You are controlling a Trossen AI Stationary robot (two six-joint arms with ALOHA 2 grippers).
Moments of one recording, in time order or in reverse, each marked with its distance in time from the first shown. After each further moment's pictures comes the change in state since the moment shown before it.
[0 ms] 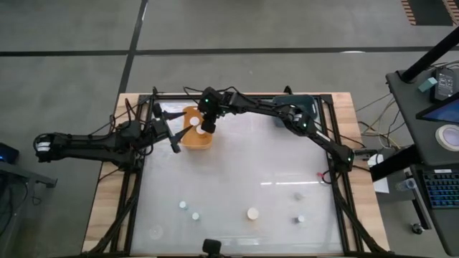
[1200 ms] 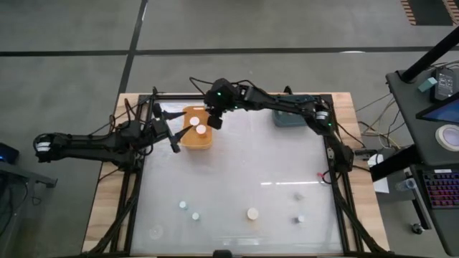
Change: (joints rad) left arm 0.000 -0.003 0.001 0.000 0.000 -0.007; right arm 0.028 -0.327 -0.271 0.109 0.009 -0.053
